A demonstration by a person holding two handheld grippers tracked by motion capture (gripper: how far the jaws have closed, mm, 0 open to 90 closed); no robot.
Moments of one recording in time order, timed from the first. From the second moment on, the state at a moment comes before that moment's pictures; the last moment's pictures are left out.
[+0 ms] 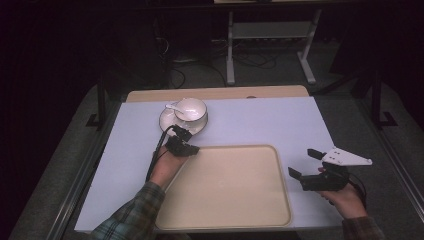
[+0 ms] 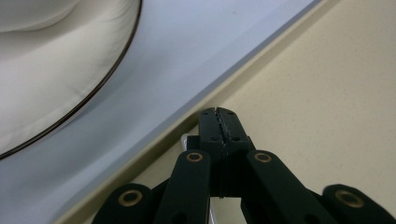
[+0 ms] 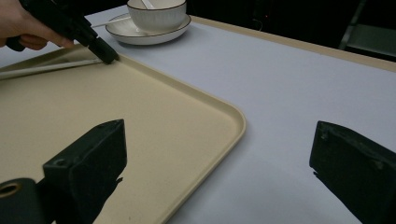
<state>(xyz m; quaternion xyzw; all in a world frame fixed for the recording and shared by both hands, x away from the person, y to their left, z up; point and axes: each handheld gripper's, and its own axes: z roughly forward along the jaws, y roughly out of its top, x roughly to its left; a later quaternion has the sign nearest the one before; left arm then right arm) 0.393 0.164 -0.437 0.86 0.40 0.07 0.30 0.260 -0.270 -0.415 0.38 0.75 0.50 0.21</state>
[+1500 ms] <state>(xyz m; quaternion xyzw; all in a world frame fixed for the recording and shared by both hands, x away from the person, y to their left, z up) 0.372 0.236 -0.424 0.84 0.45 0.12 0.29 0.259 -0.269 -0.414 0.38 0.75 0.50 0.22</state>
